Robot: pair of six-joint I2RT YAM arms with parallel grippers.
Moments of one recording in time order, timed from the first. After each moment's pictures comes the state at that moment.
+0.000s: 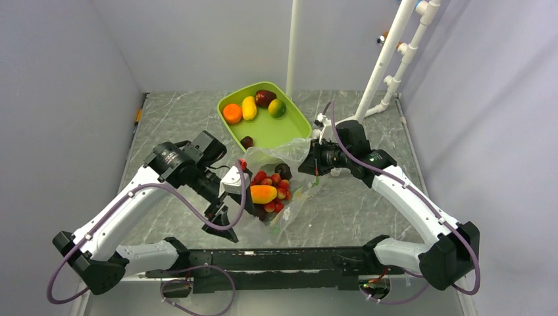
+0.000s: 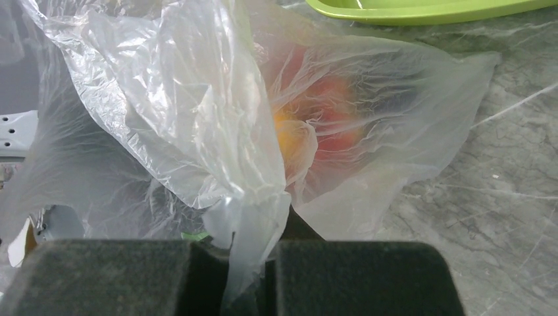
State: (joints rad) left arm -0.69 1.15 1.32 -1.39 1.15 0.86; right arm 0.48 1.17 1.00 -0.48 -0.51 0.32
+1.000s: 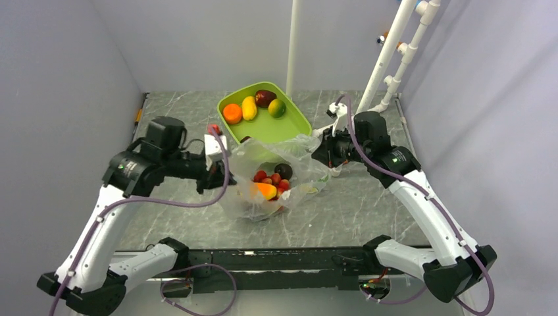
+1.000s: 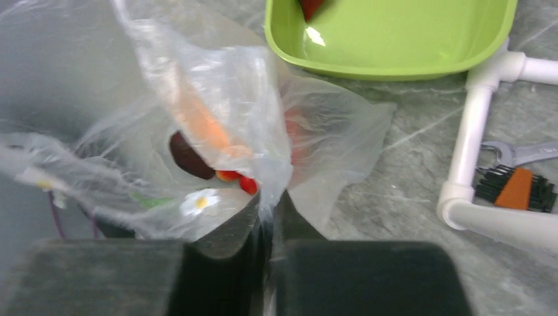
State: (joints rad) left arm -0.50 1.00 1.36 -1.10 0.85 0.47; right arm 0.46 1.08 1.17 -0.66 -0.38 0.11
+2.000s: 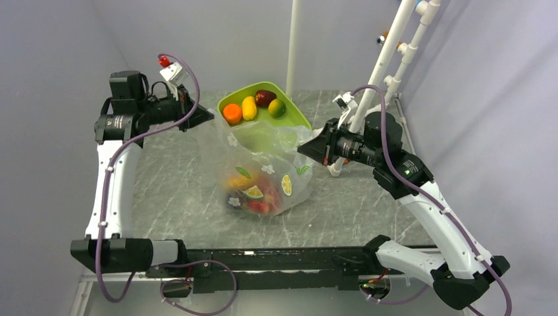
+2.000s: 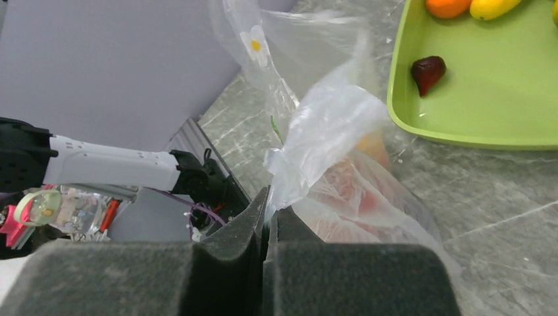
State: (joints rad) left arm 0.05 1.33 1.58 -0.78 1.02 0.19; right arm 0.57 1.01 1.25 -0.51 -0.46 0.47
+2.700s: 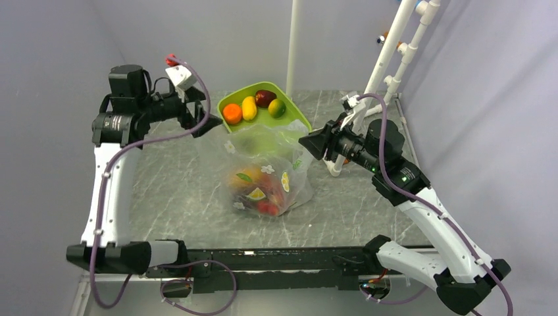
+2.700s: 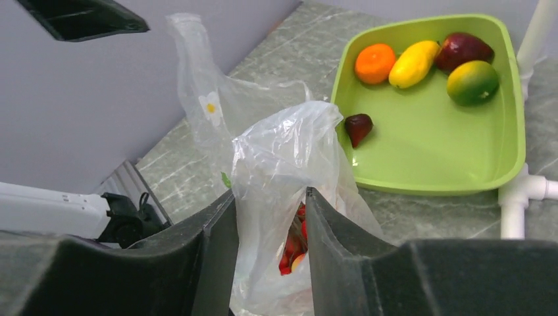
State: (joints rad) left arm 0.01 1.32 1.65 -0.82 0.92 0.38; right arm 0.60 0.95 1.14 -0.32 -0.25 0.36
